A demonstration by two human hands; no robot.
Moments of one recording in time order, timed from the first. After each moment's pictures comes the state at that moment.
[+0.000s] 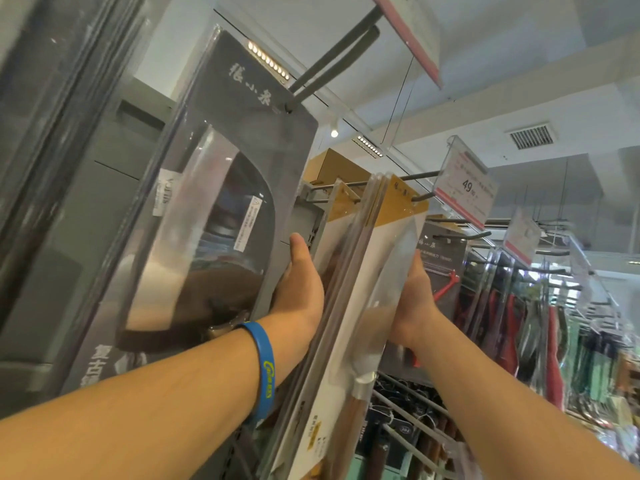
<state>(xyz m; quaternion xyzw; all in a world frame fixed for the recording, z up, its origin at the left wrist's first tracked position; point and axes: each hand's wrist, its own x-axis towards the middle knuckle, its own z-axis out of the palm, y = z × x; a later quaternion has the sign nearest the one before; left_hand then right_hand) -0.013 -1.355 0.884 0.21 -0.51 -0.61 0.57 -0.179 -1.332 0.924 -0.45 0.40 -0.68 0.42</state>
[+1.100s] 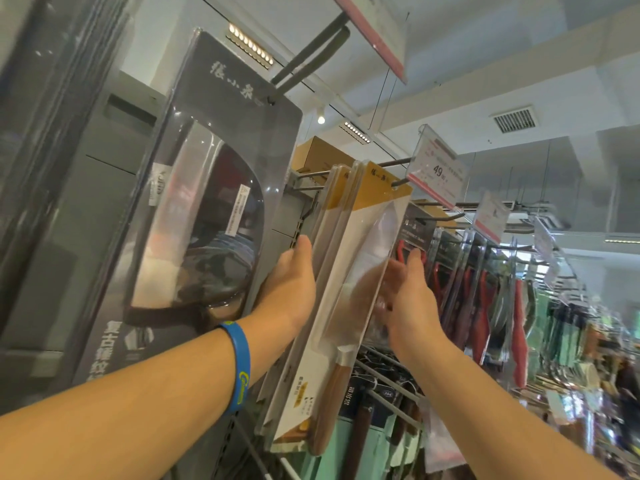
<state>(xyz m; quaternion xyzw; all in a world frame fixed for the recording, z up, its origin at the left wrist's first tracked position) 0.003 -1.330 0.862 0.27 -0.63 -0.46 0.57 -0.149 -1.270 0.886 -0.45 0.51 -0.72 0.13</state>
